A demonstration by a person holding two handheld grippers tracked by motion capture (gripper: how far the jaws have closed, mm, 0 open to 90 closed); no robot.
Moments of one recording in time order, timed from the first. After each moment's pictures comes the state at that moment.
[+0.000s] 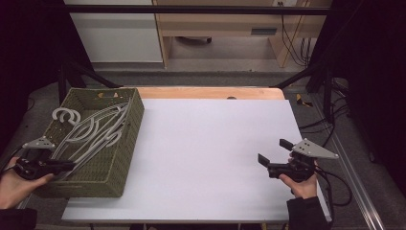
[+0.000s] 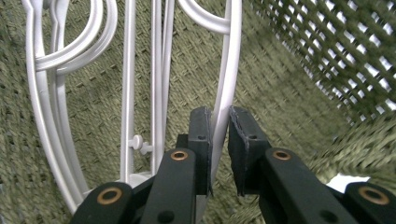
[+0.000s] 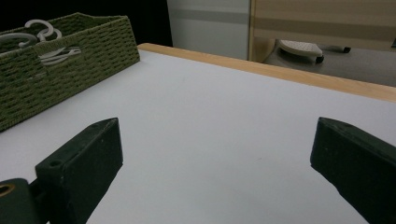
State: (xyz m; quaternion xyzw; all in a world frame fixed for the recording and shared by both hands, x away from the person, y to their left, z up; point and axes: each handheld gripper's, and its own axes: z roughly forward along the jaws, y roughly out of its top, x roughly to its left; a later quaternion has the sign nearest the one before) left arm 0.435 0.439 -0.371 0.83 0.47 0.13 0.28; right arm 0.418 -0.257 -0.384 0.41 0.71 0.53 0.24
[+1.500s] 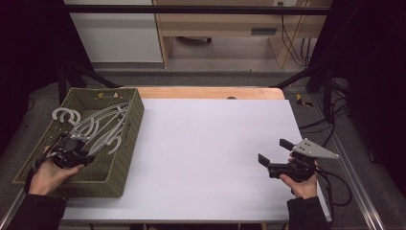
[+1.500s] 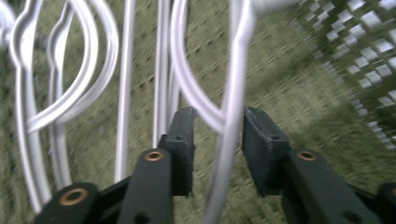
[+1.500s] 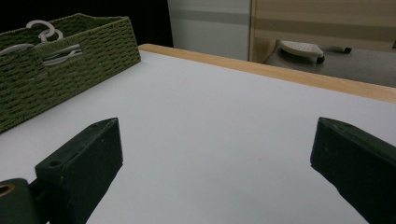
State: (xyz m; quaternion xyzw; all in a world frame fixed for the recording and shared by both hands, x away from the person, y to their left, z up) left arm 0.474 0.371 -0.385 0.85 0.47 0.19 0.15; right arm 0.418 -0.257 -0.384 0.40 0.71 0.53 0.24
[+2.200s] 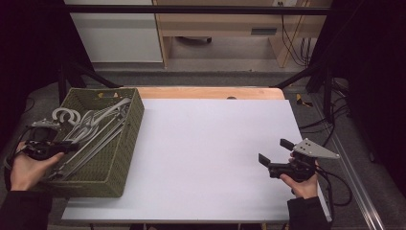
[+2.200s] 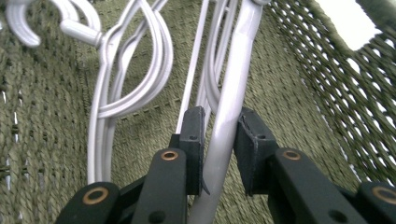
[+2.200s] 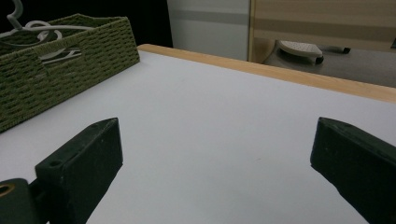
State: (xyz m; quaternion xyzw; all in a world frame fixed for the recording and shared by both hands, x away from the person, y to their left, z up) left arm 0.477 0.426 -0.354 0.77 0.55 0.18 0.26; right arm 0.418 -0.258 -0.383 0.41 0.70 0.53 0.24
